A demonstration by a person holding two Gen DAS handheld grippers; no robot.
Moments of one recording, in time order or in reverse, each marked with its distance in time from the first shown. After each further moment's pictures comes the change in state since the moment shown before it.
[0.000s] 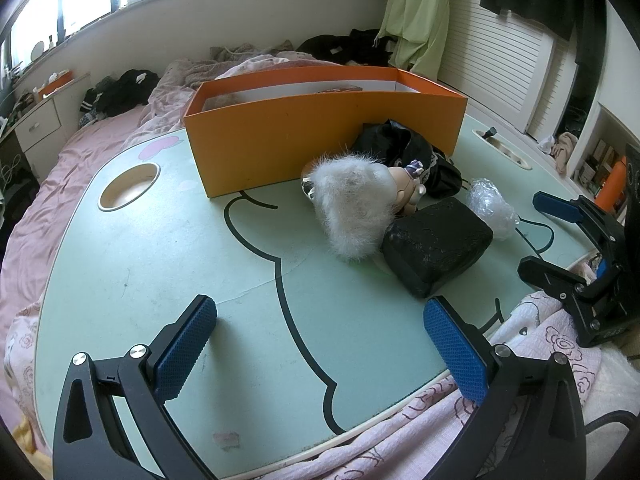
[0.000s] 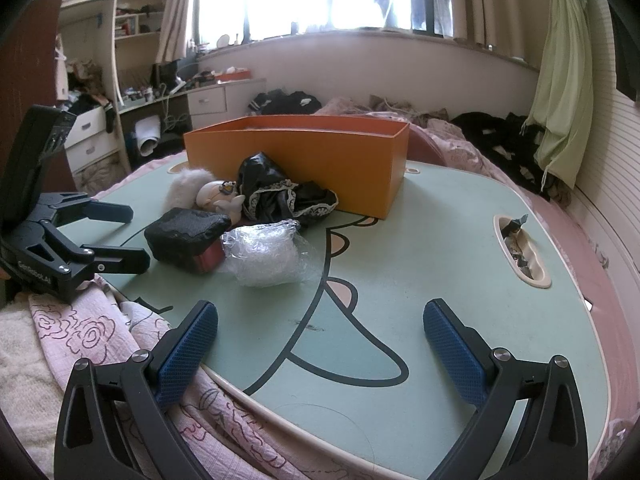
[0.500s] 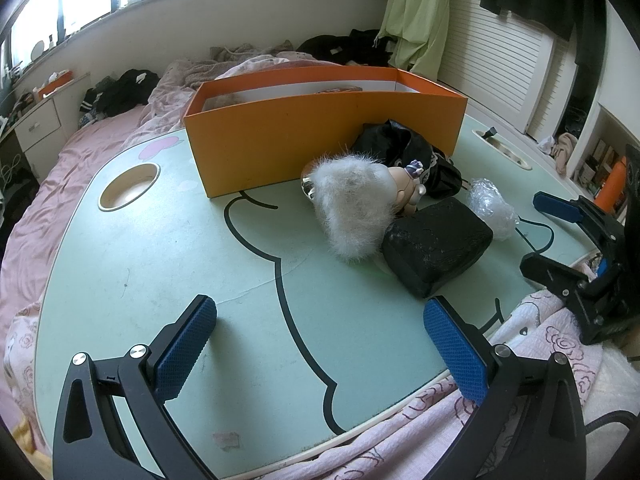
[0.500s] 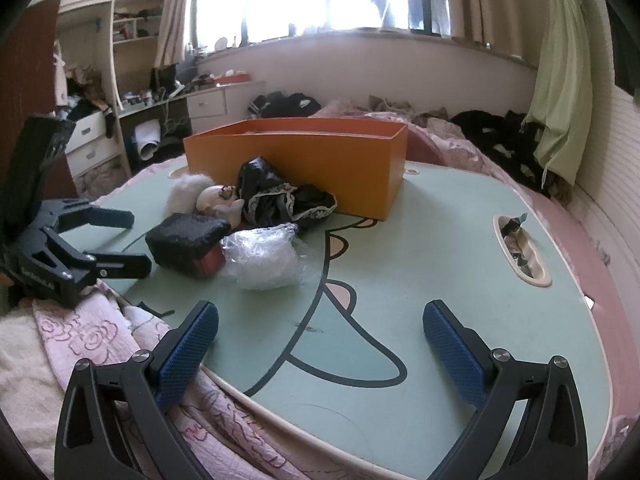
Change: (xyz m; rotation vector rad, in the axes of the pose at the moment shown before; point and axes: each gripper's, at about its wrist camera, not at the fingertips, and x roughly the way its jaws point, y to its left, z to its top) left arm 0.000 0.000 0.000 0.000 0.000 -0.002; right arm -0.002 0.005 0.011 0.007 0.005 0.037
